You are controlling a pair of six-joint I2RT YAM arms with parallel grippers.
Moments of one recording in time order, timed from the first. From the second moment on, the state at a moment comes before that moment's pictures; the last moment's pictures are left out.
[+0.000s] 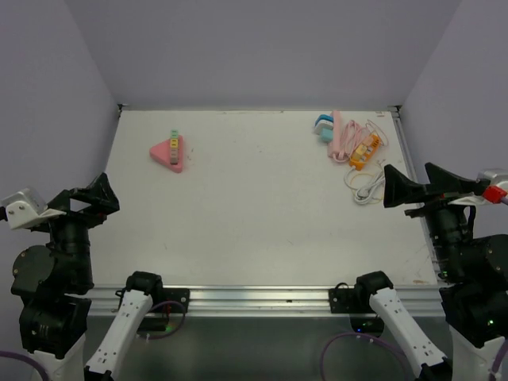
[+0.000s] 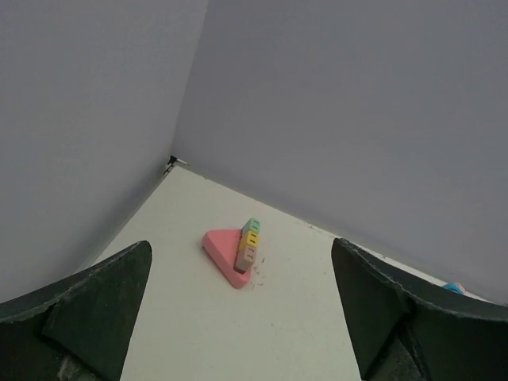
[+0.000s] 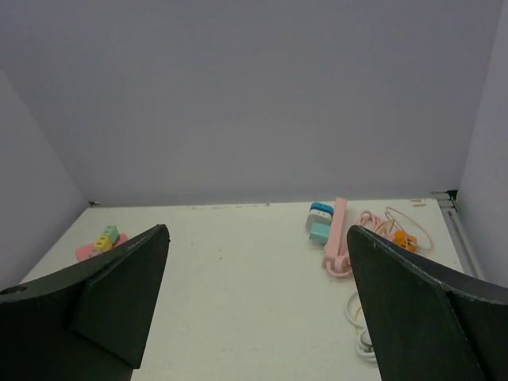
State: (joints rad) left arm -0.17 0.38 1.23 -0.70 -0.46 -0.31; right arm 0.26 0.49 1.33 -0.62 0.14 0.17
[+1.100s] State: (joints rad) left arm -0.17 0.70 0.76 -0.51 -0.15 -0.56; right arm 0.28 0.70 0.92 -0.43 -0.35 0.40
